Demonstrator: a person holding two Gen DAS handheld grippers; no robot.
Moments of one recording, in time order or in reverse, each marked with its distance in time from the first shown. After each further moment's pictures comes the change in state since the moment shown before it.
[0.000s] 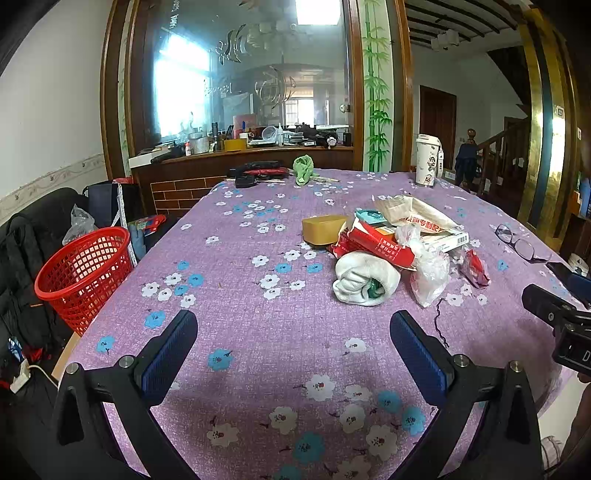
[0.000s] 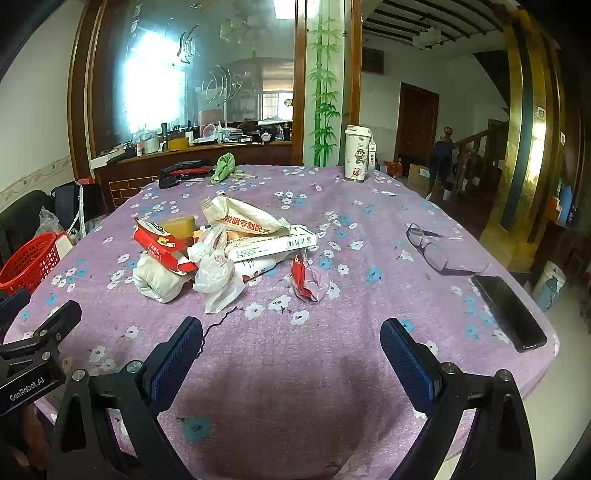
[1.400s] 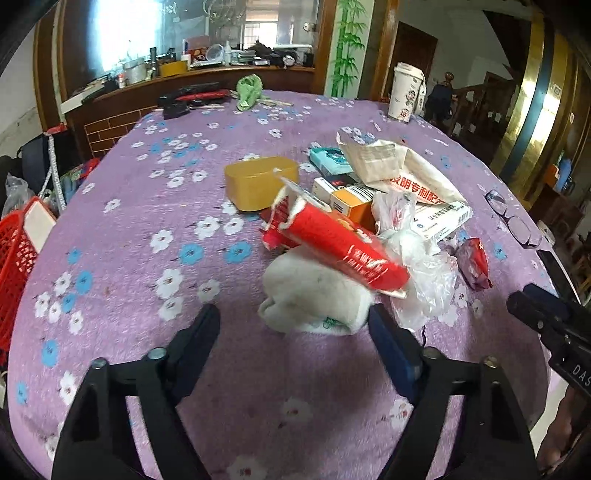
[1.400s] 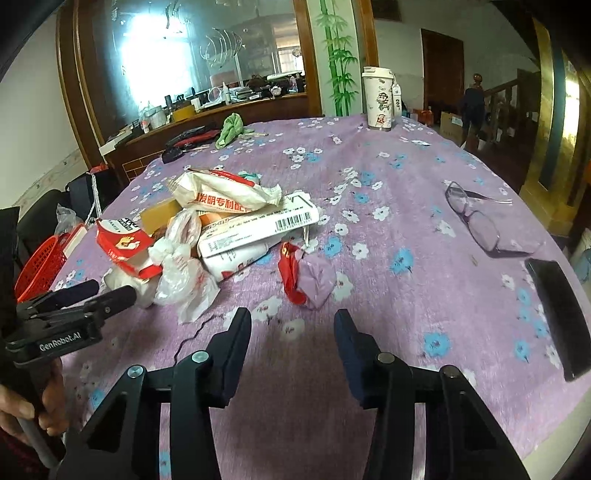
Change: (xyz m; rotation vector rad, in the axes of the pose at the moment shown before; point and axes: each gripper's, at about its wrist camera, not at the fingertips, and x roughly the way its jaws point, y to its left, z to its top) left arm 0.120 -0.039 0.041 0.018 0.358 -0.207; right arm 0.090 -0.039 0.030 0.056 0.201 0.170
